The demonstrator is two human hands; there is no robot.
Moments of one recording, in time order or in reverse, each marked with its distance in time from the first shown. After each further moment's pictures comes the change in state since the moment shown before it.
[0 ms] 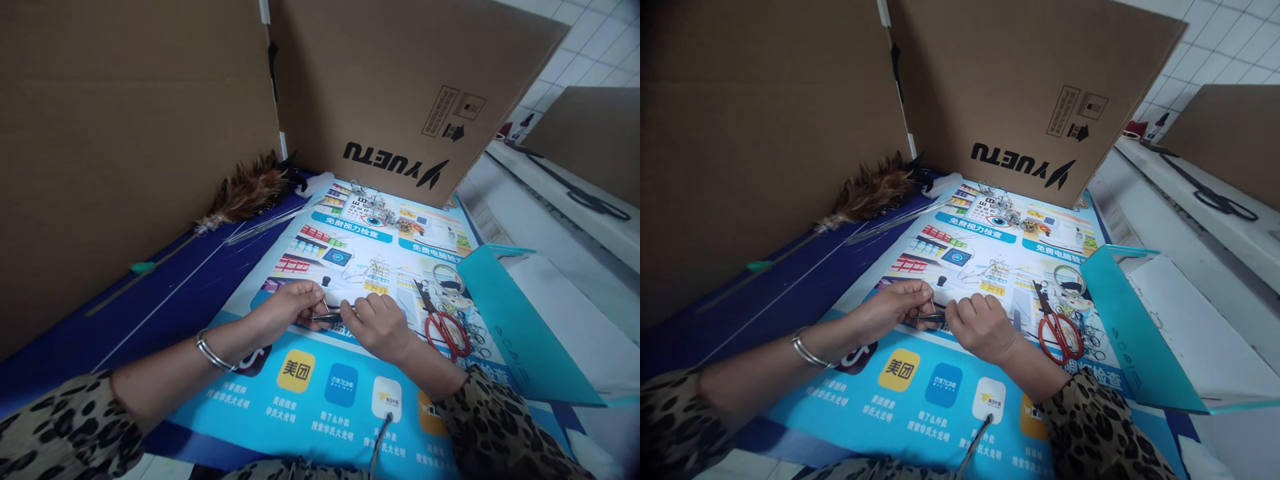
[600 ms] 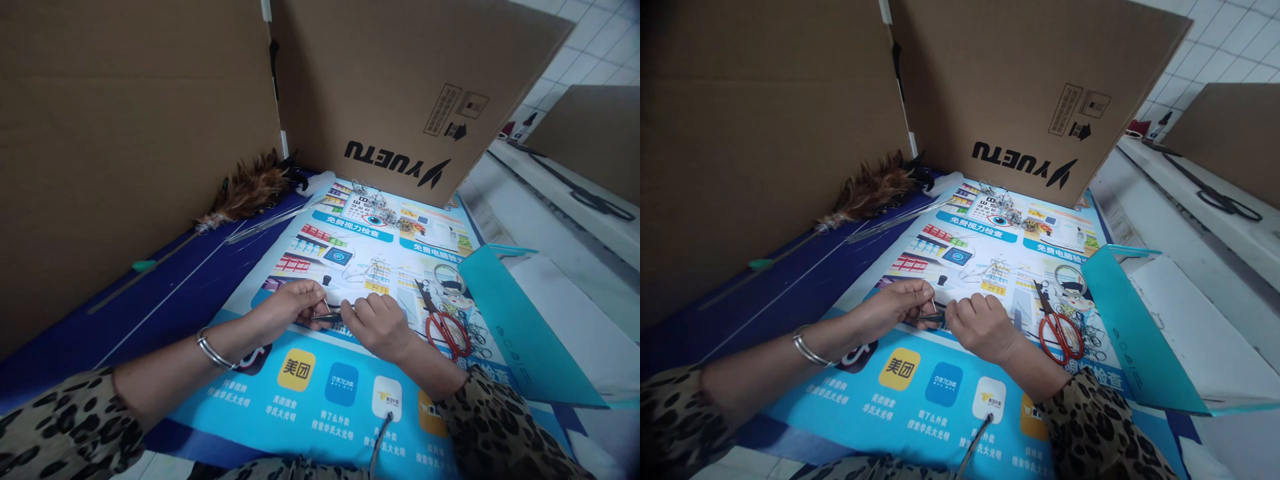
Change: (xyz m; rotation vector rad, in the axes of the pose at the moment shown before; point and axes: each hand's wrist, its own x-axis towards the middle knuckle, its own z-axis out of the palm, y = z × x) left_hand 0.001 -0.002 -0.003 0.013 -0.019 0.003; right_hand 0.000 -0.001 0.001 -0.007 0.003 -0.006
